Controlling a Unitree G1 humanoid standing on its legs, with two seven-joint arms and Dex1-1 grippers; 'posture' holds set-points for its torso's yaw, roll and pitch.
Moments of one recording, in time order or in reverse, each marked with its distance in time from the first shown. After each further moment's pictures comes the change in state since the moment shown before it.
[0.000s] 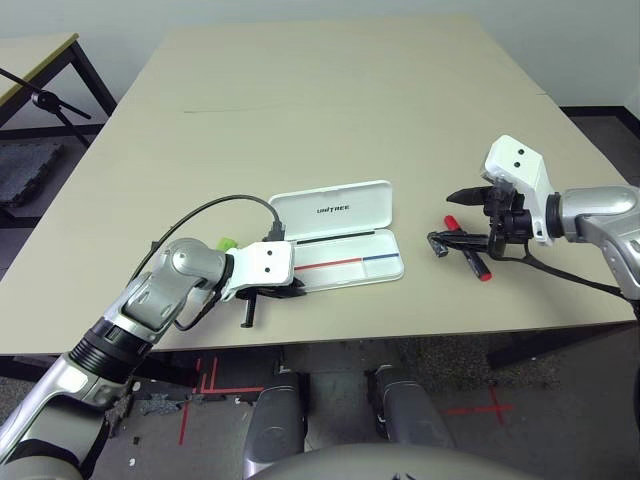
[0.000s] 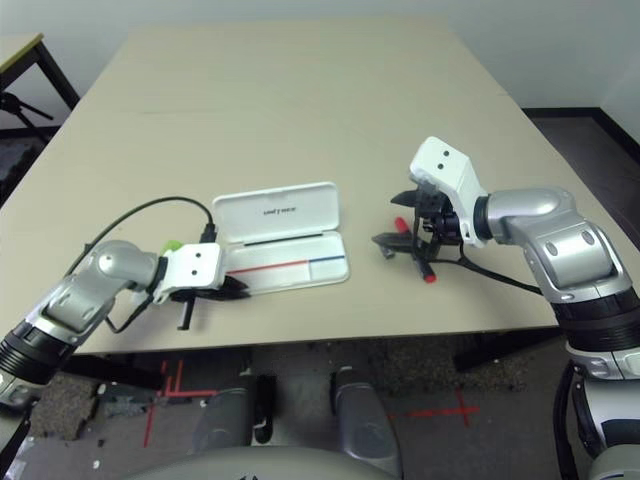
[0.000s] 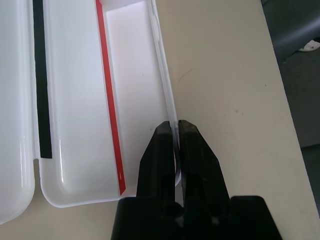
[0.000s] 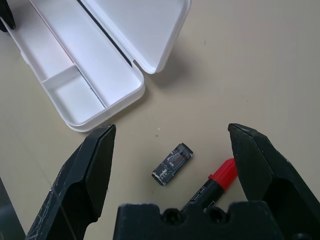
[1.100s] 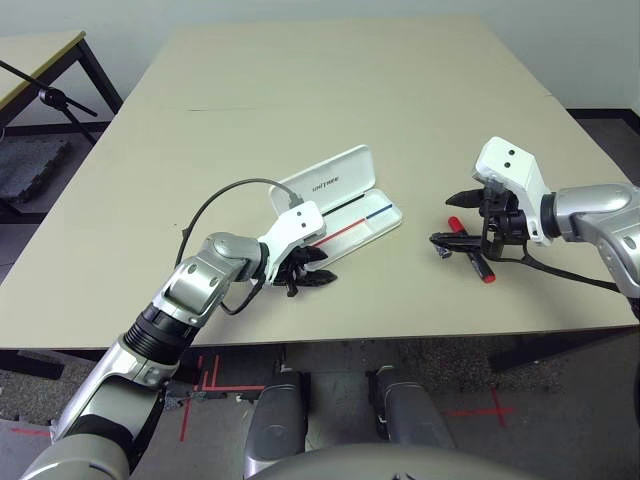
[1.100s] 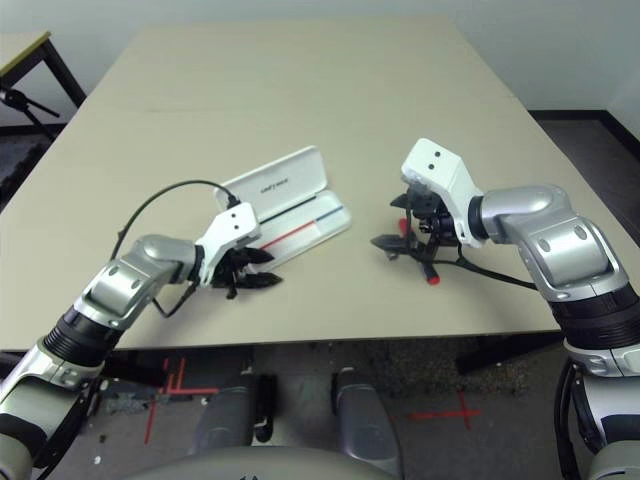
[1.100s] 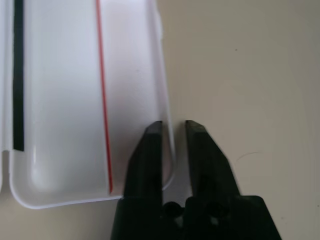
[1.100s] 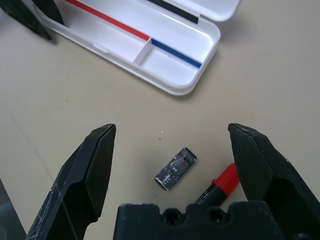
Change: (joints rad) left arm -0.128 -0.217 -0.002 -0.070 -0.095 0.687 0.262; right arm -0.025 -0.007 0.031 -0.061 -0.014 0.094 -0.024
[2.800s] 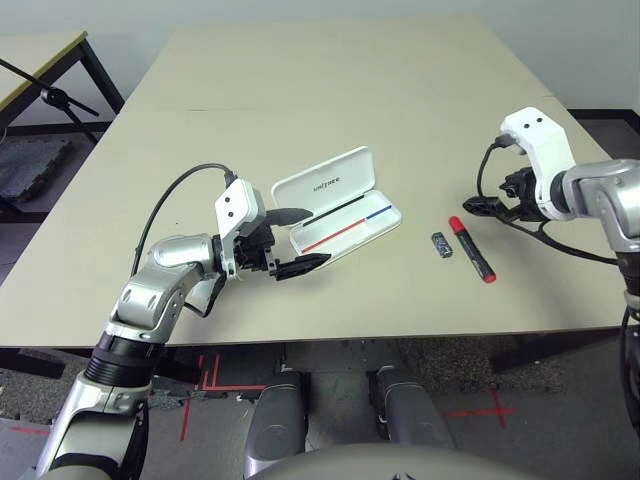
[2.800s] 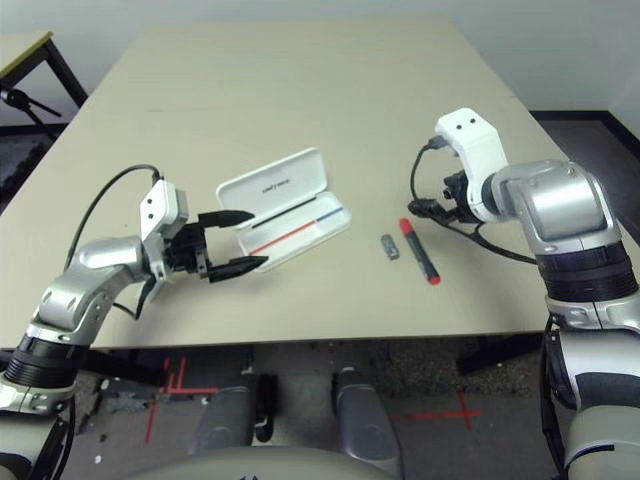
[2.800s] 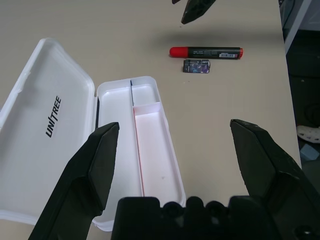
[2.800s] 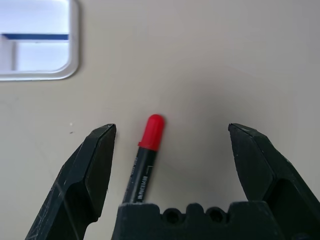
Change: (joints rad) left arm 0.175 0.015 0.298 -0.032 -0.232 -0.438 -0.083; right arm -0.163 0.064 -0.009 0.089 -0.095 0.467 -0.258
